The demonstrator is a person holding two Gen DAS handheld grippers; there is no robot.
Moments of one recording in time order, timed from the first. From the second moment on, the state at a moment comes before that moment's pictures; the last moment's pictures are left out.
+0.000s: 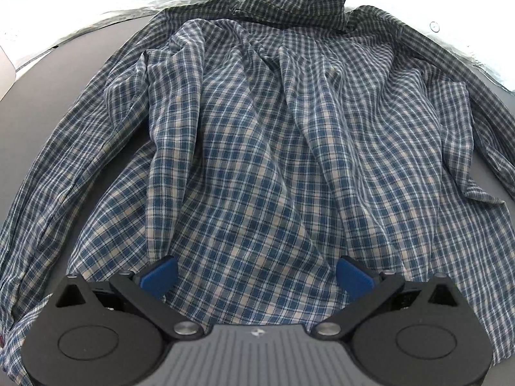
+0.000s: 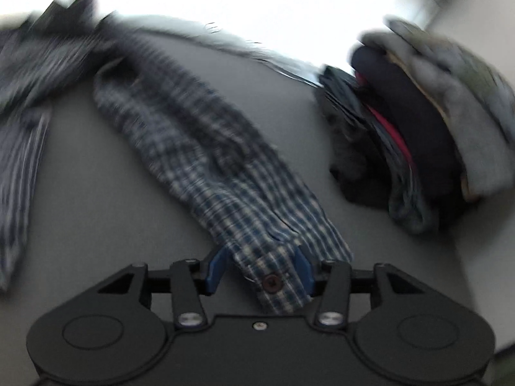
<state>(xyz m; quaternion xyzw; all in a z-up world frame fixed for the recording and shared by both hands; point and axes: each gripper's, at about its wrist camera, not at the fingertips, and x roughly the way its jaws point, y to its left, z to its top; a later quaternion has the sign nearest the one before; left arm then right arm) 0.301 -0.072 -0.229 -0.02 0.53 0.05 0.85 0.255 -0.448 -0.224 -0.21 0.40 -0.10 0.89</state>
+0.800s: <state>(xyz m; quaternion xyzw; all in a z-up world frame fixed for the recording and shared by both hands) 0.283 -0.062 -0.211 -0.05 0.53 0.03 0.85 0.276 -0.455 -0.191 -0.14 0.39 -0.09 0.91</state>
